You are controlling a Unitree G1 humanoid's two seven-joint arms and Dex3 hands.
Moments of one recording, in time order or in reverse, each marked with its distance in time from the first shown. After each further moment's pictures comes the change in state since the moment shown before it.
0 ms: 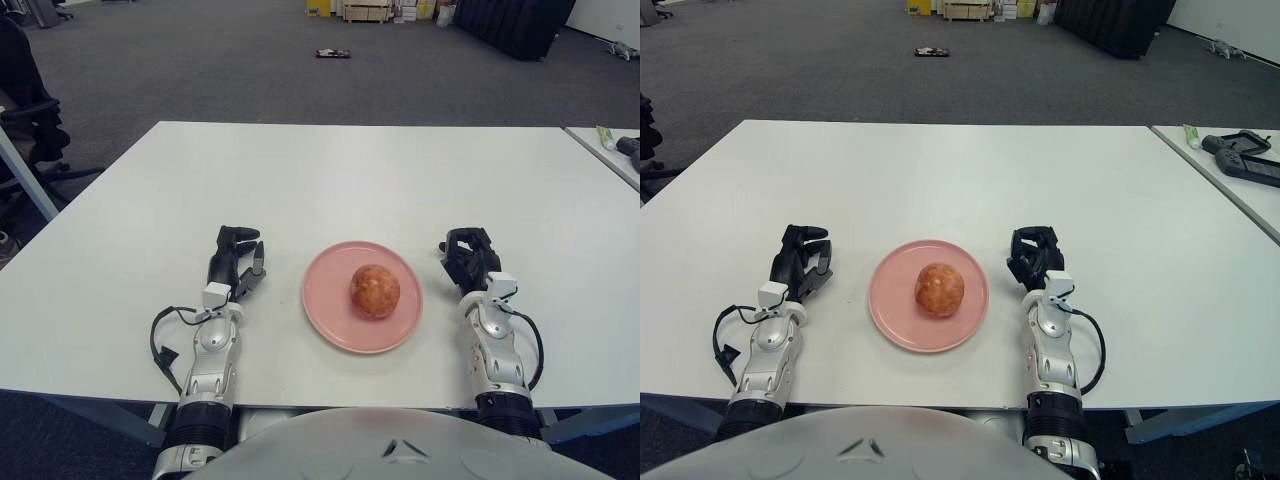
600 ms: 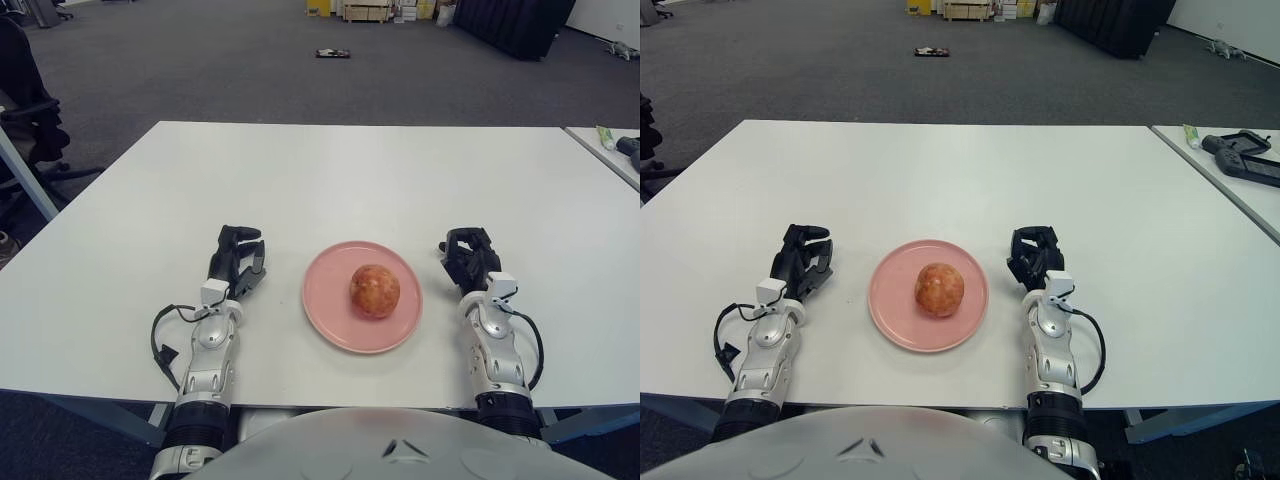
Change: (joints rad) left arm 0.003 0.004 -0.004 -0.042 -0.030 0.101 -0.018; right arm 0.000 0.000 0.000 -0.001 0.001 0.000 0.002
